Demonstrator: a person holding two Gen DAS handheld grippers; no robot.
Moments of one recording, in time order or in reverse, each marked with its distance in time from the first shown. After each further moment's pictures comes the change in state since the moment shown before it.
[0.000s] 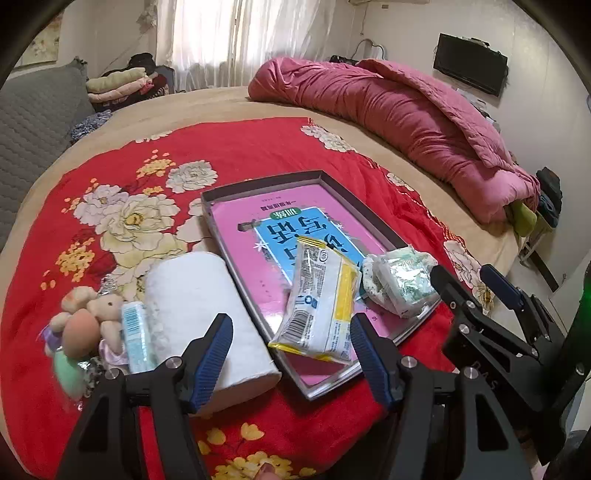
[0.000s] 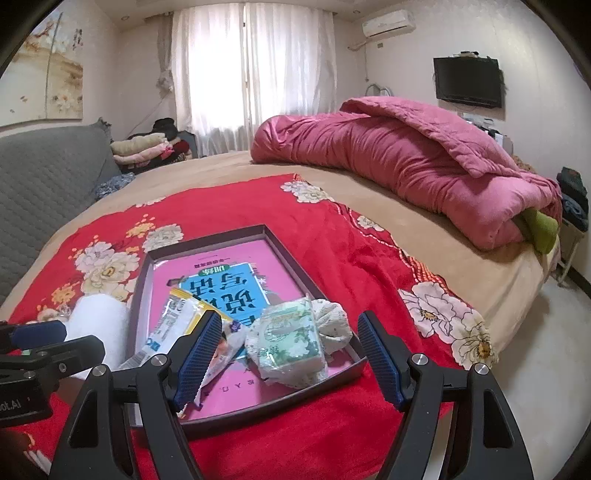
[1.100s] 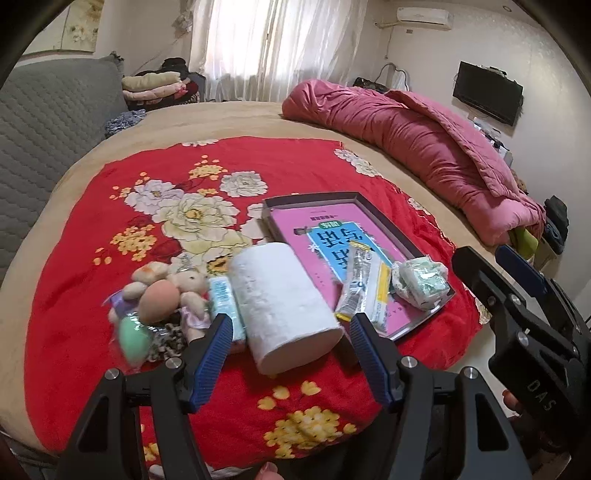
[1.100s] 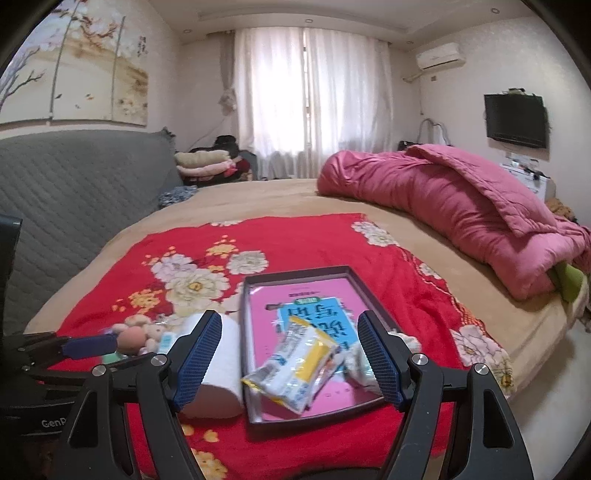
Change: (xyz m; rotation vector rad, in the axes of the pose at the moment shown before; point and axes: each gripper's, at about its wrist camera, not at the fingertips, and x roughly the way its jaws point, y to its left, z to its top) left arm -0.073 0.062 -0.031 -0.087 -0.074 0.039; right arm -0.089 0.085 0.018 -0.121 -0.103 0.197
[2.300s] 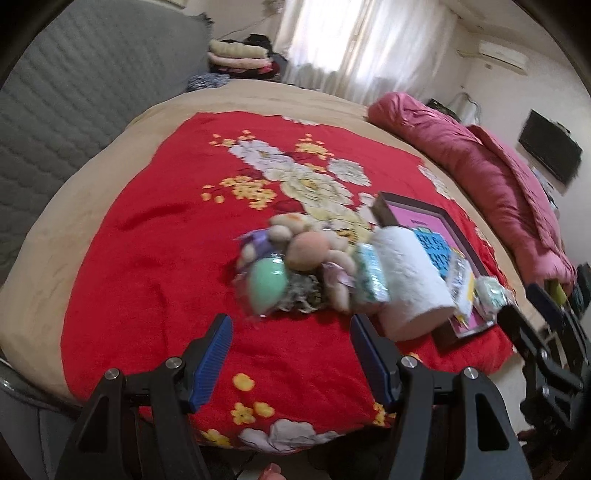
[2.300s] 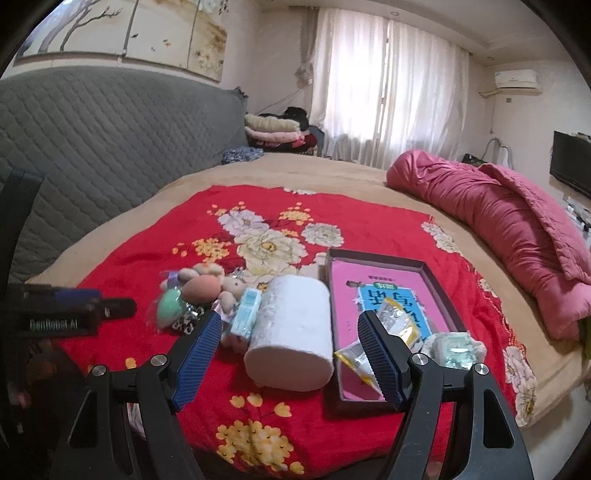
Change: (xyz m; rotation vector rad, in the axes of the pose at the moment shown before) left arm -0.026 0.136 -0.049 -0.273 0.019 0.125; right arm 0.010 0.095 -0.027 -0.231 0.097 0.166
